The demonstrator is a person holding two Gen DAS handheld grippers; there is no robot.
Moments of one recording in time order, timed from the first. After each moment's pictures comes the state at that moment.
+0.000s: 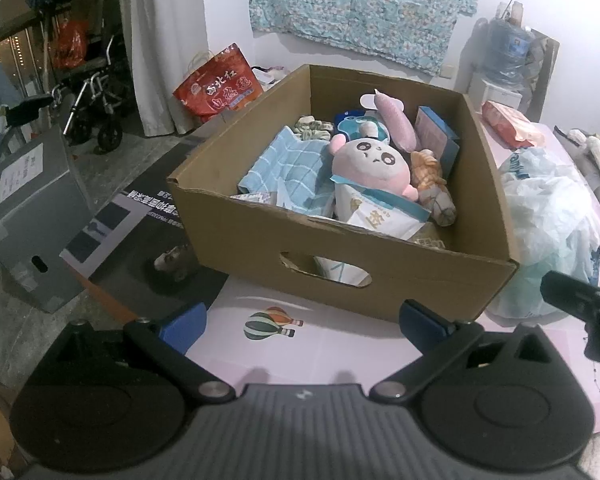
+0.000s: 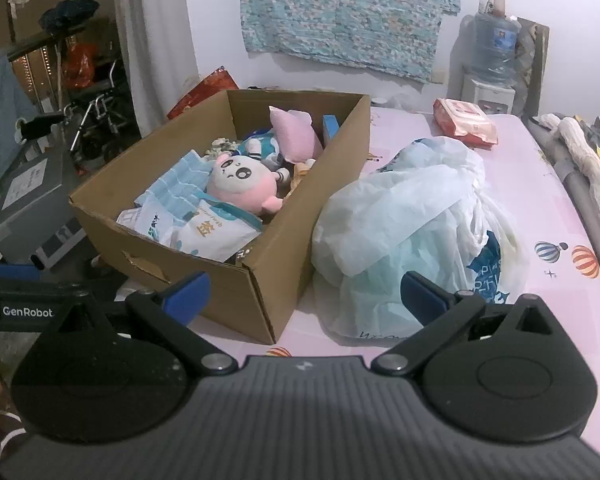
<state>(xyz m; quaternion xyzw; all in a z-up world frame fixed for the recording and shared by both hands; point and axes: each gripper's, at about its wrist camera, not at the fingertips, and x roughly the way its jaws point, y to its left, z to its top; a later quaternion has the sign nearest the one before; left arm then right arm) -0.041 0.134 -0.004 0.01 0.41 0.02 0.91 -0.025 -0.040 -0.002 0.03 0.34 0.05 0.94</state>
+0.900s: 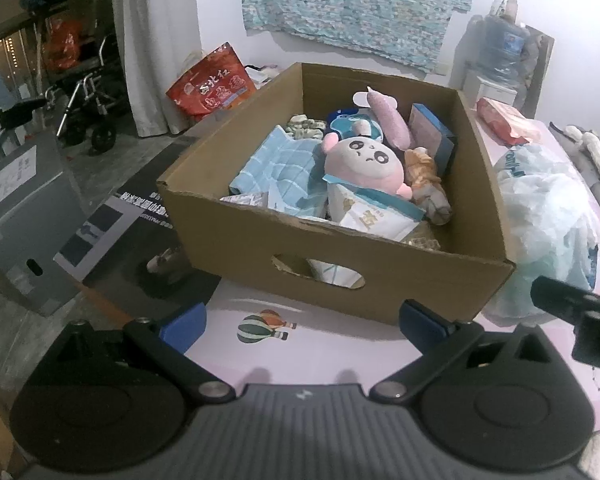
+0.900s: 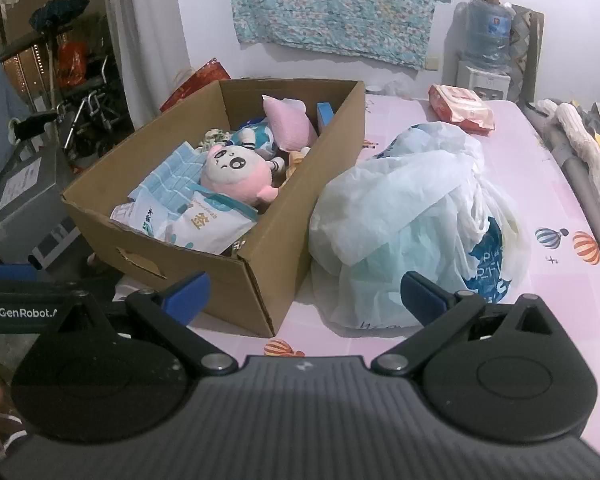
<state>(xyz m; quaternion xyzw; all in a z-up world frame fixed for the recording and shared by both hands) -0.036 0.130 -0.006 0.01 0.41 0.01 0.91 -0.020 -0.039 -0.008 0.04 0.35 0.04 0.93</state>
